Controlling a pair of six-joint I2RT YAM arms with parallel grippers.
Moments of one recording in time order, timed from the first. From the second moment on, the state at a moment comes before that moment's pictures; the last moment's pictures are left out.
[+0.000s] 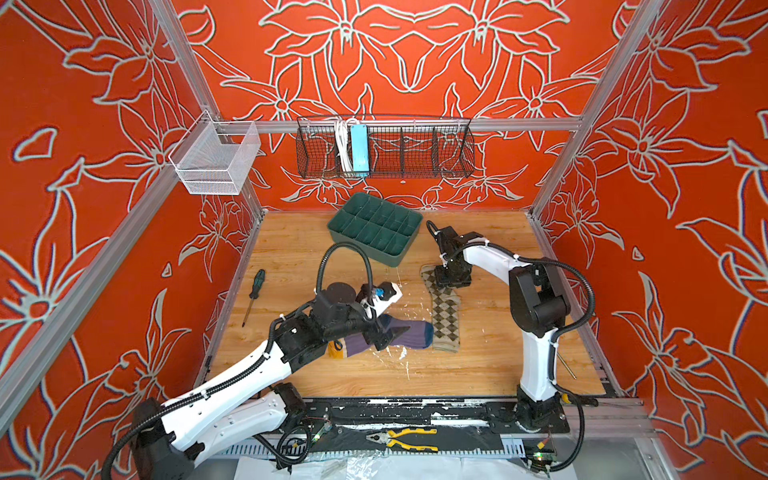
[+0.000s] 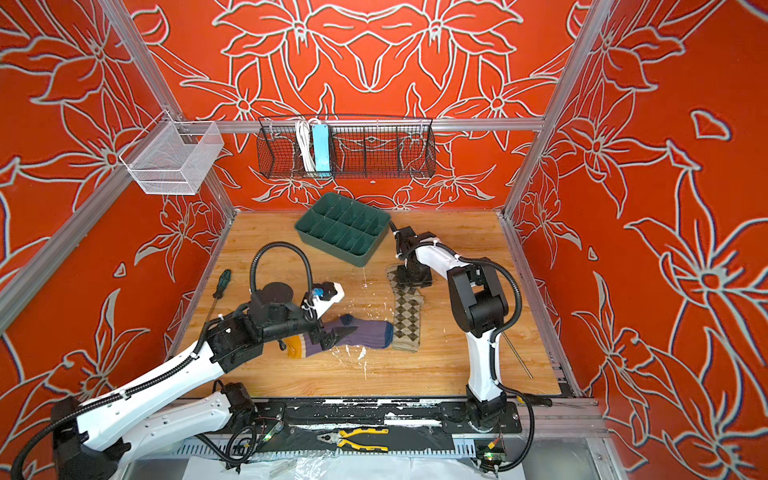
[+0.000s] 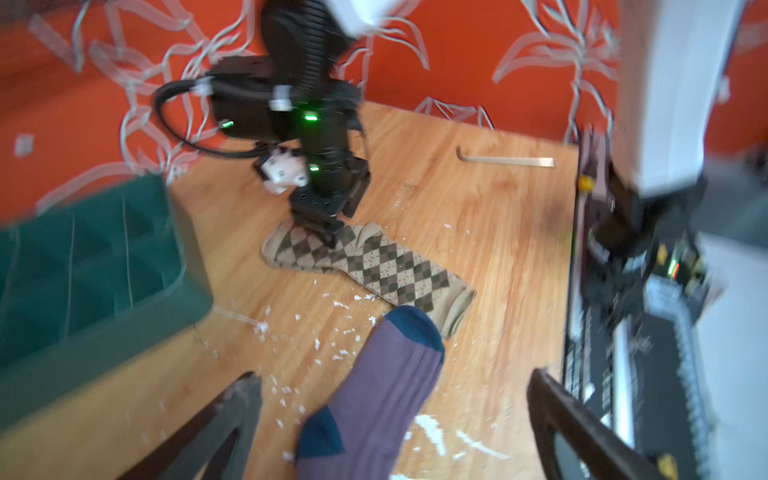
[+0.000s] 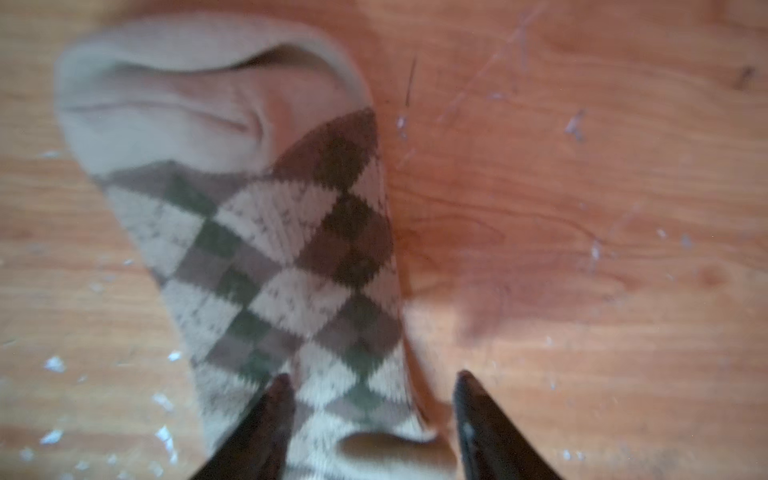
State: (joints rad) left arm -0.81 0.91 0.73 -0.24 0.24 0.24; right arm 0.38 2.02 1.54 -0.97 0.04 0.32
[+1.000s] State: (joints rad) left arm -1.17 1.83 0.94 0.09 -0.14 0.62; right arm -0.02 1.10 1.17 -1.13 -0.23 0.45
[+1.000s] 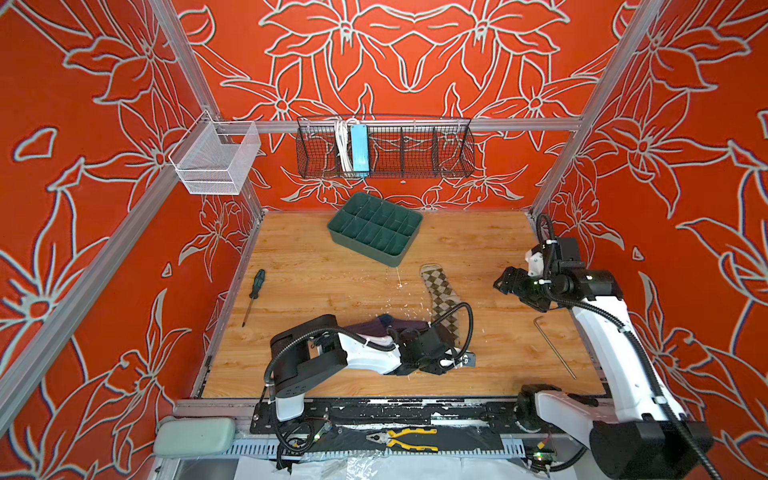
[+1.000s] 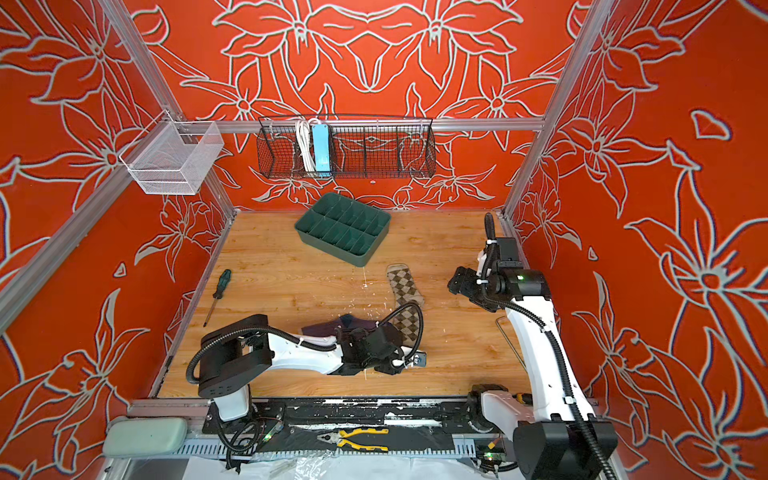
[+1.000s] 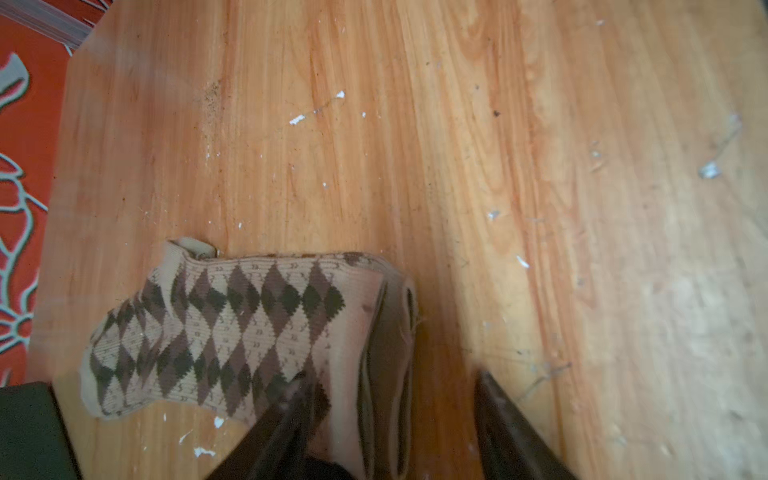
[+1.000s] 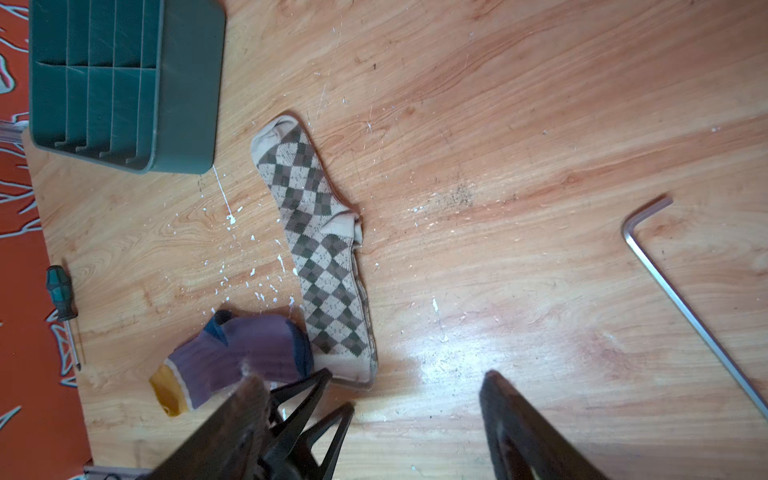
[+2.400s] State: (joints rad) left arm -1.01 1.76 0.94 -0.03 0.05 0.54; right arm 0.00 0.72 0.97 -0.93 -0.23 0.19
